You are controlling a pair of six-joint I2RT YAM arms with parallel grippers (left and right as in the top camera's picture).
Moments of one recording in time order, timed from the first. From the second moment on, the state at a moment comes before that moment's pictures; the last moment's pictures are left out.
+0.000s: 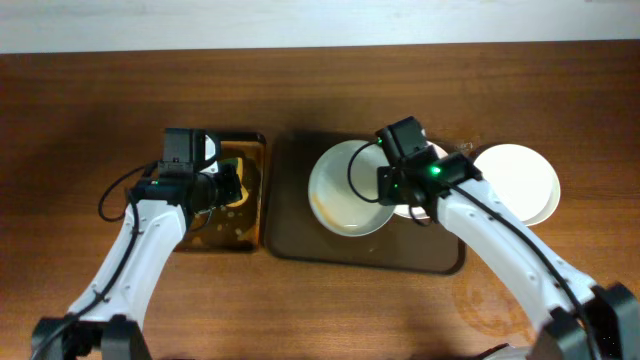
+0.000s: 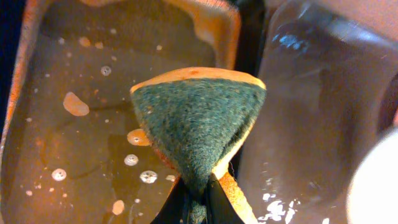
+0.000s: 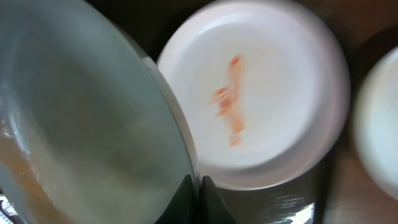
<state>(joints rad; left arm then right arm) -0.07 1.52 1.01 -0.57 0.16 -0.29 0.43 1.56 1.21 -0.80 0.22 0.35</state>
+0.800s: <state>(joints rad) 0.14 1.83 1.02 -0.53 0.51 0.00 0.64 1.51 1.21 -0.71 0.79 0.18</state>
